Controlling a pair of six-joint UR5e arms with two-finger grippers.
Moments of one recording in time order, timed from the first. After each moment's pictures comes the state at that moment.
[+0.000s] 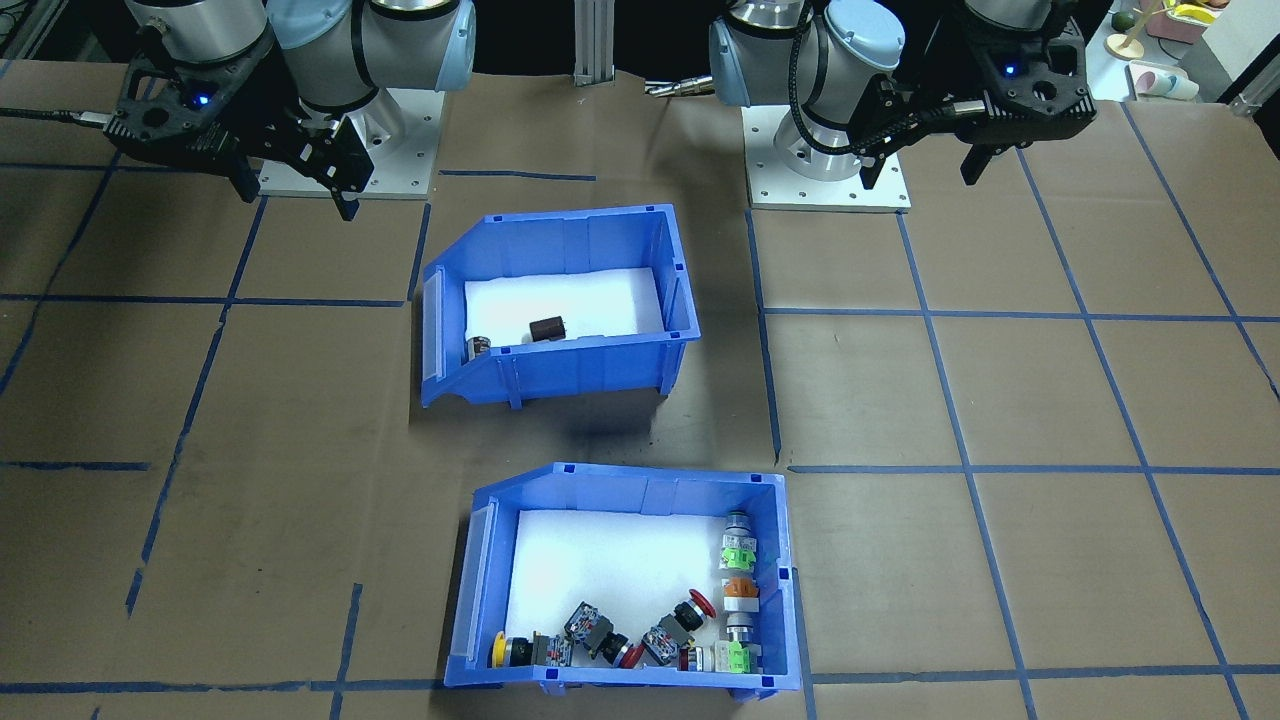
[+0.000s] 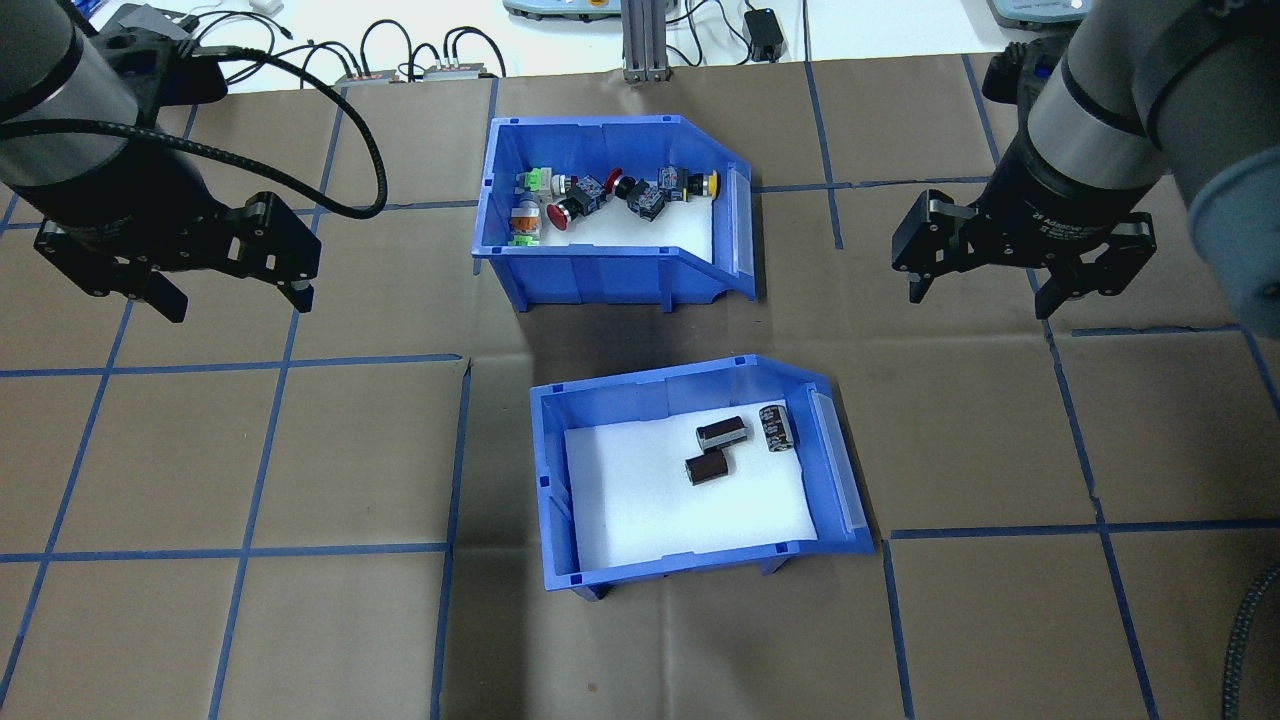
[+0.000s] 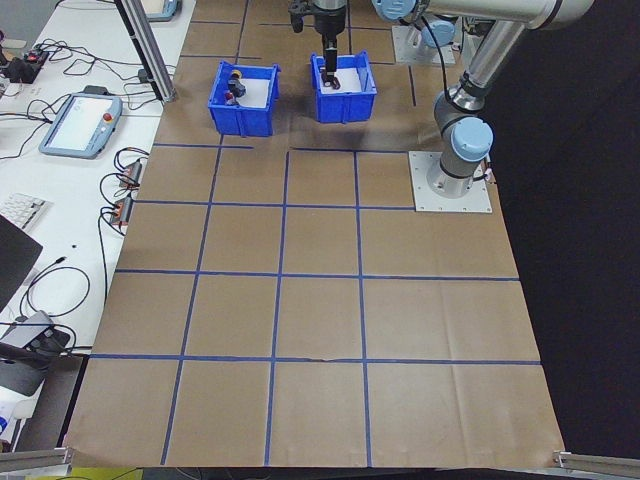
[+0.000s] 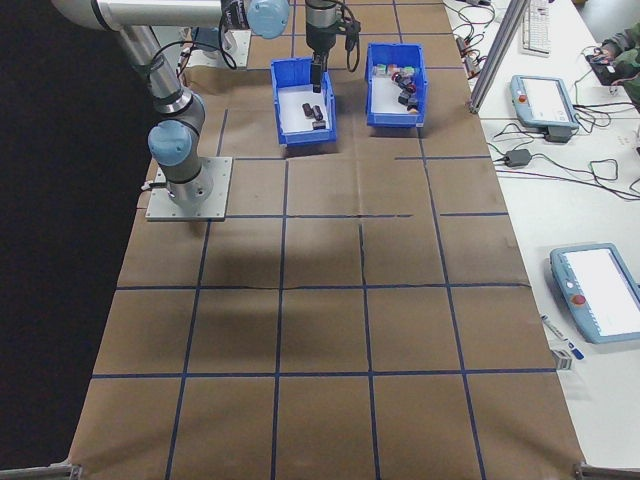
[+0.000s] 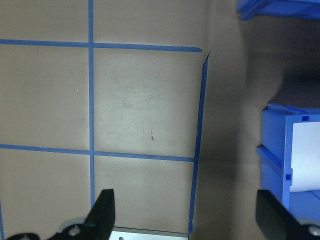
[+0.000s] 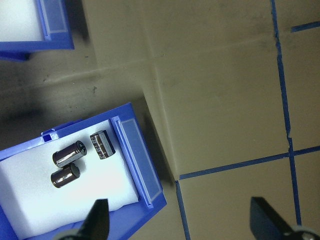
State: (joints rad) left arm -1.48 -1.41 -1.62 -1.70 1.61 0.03; right arm 1.55 -1.72 1.72 -1.57 -1.57 0.19
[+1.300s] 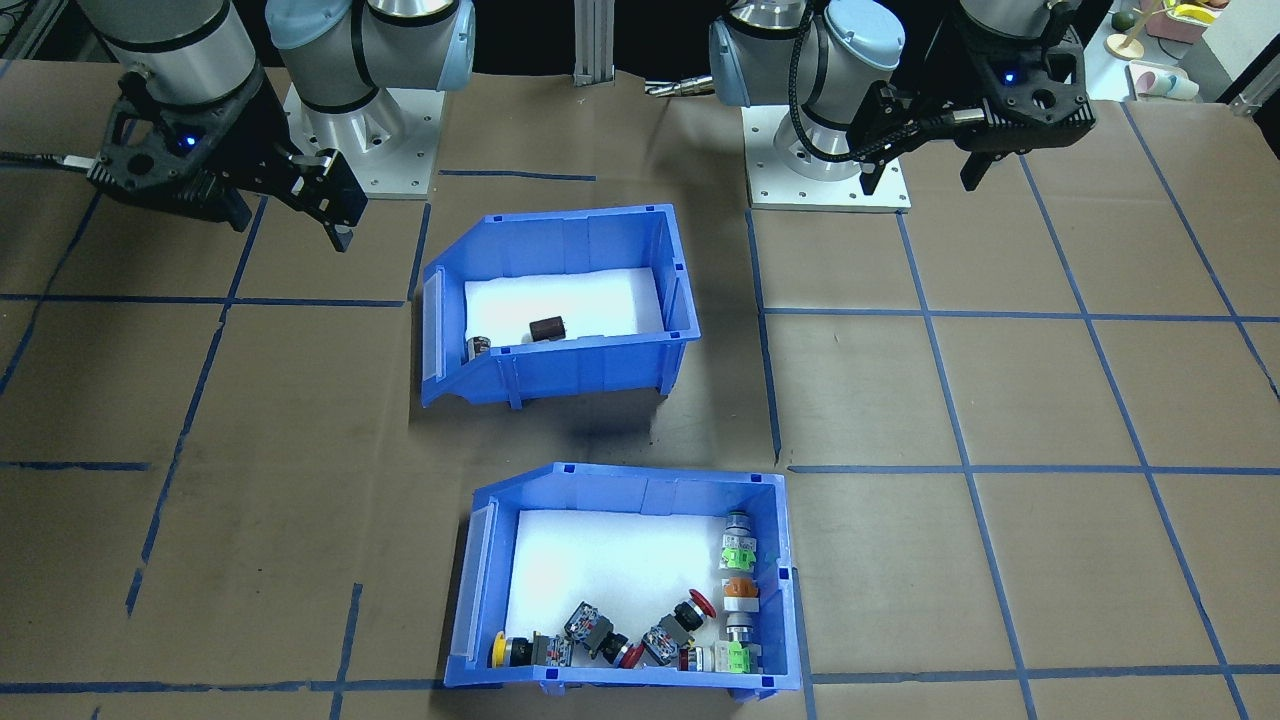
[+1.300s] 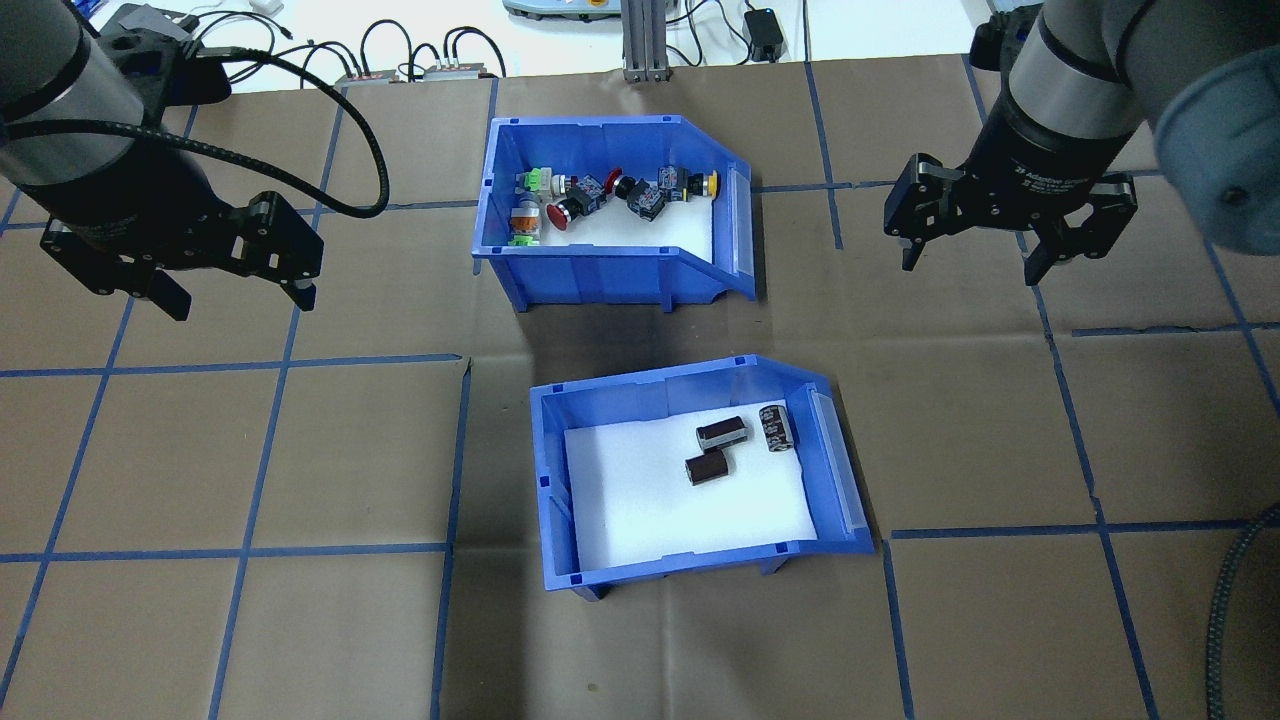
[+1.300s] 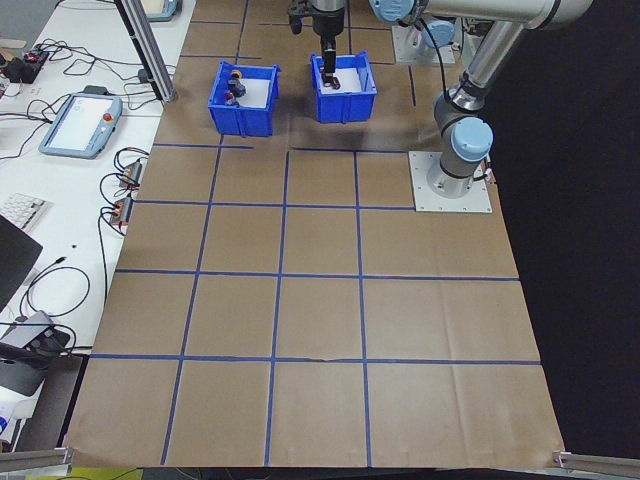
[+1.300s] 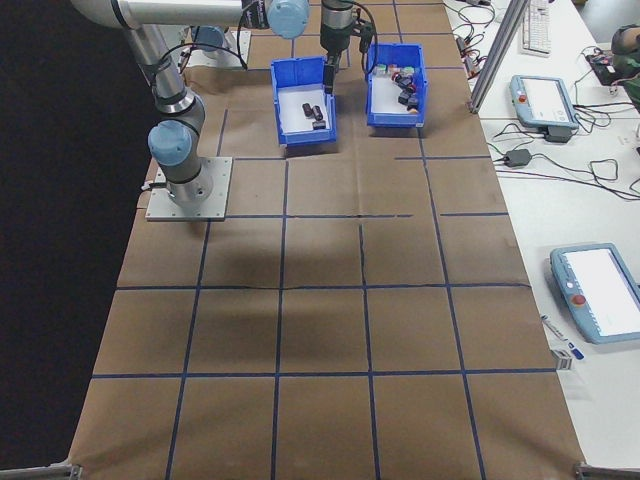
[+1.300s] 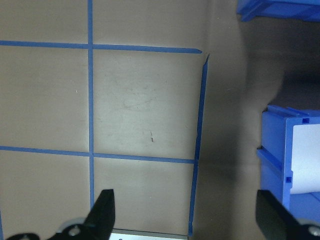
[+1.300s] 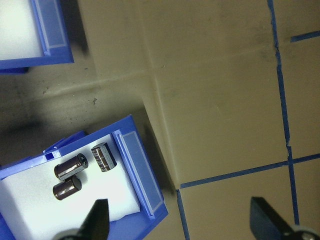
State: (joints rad) left arm -1.48 -1.41 -1.63 -1.69 1.61 0.03; right arm 1.55 -1.62 1.64 -1.56 -1.58 0.18
